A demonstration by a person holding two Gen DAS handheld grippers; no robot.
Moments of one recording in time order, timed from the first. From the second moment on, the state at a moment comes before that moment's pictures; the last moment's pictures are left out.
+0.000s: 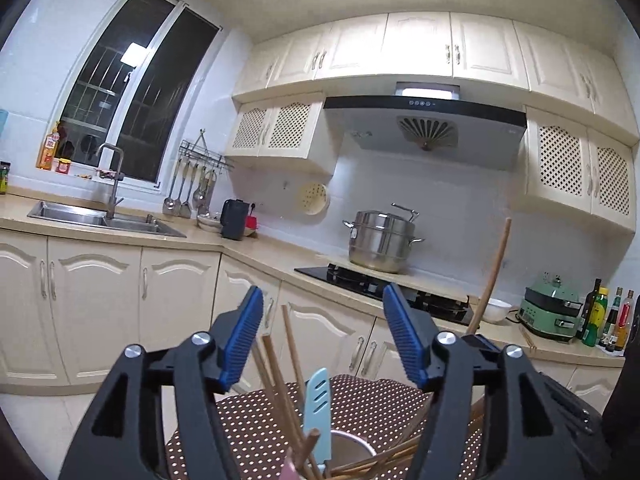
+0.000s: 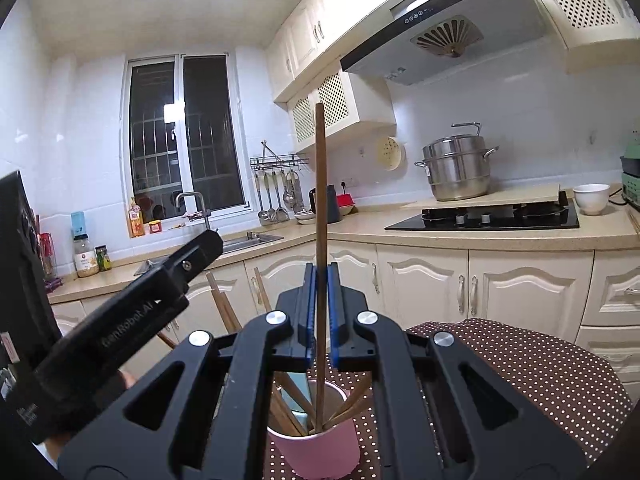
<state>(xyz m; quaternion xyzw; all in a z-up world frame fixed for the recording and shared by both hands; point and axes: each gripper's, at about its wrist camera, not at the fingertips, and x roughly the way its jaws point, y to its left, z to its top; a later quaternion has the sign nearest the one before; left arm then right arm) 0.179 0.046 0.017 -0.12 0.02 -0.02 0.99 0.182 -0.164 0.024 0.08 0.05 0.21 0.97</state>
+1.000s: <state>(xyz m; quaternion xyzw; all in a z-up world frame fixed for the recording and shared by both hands) 0.122 0.053 0.030 -0.07 0.13 0.00 0.99 0.126 -0.172 0.043 0.03 0.06 0.15 0.99</state>
